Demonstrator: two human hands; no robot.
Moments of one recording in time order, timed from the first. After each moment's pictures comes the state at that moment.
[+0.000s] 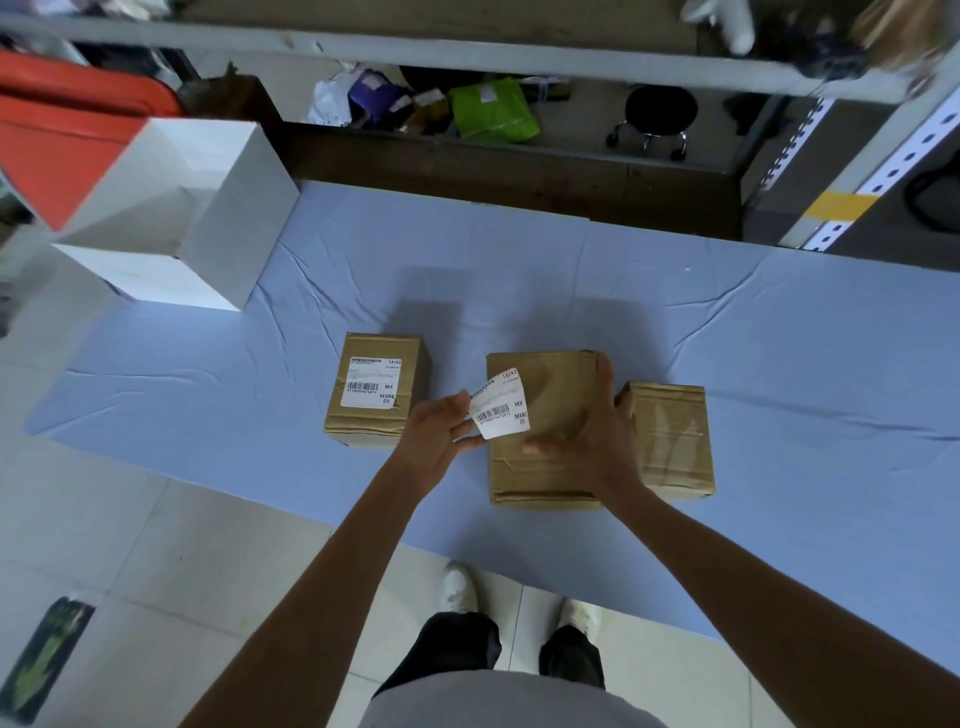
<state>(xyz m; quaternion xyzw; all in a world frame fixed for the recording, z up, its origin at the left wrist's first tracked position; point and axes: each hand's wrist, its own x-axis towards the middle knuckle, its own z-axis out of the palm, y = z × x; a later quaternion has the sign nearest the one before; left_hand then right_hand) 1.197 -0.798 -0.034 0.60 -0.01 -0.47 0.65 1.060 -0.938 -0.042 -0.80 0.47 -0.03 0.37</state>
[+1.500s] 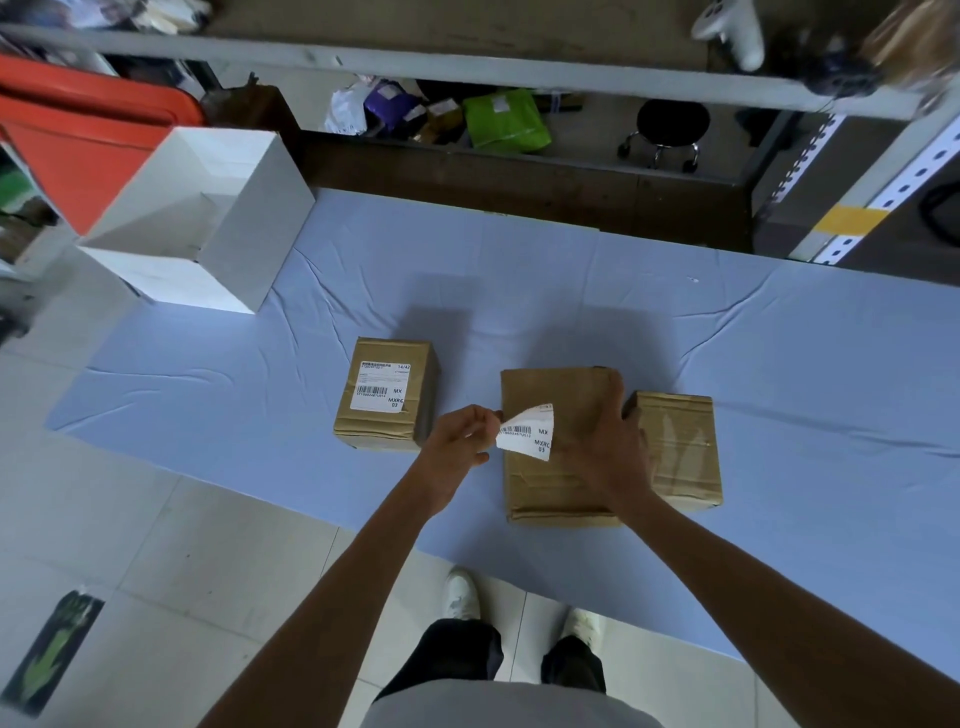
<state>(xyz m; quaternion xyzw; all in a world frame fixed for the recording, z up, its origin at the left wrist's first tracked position) 1.172 -0.795 -0.012 0.69 -0.11 -0.46 0.55 1.061 -0.938 -0.032 -0.79 0.50 0.03 0.35</state>
